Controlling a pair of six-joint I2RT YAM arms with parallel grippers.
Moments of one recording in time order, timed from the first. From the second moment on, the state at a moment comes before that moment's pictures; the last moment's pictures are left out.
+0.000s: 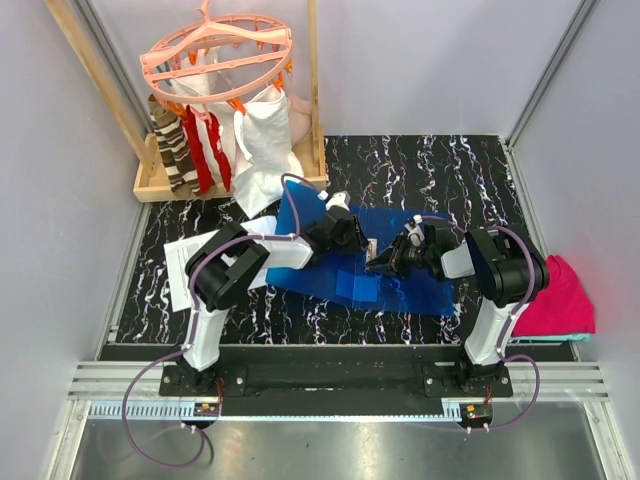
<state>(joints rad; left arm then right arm) -0.78 2.05 1.17 0.26 -0.05 -0.80 0.18 1.87 0.60 0.53 -0.84 0.93</state>
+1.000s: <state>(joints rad) -0.79 1.93 0.96 0.30 0.15 -0.90 0.20 1.82 0.70 0.24 -0.74 0.79</state>
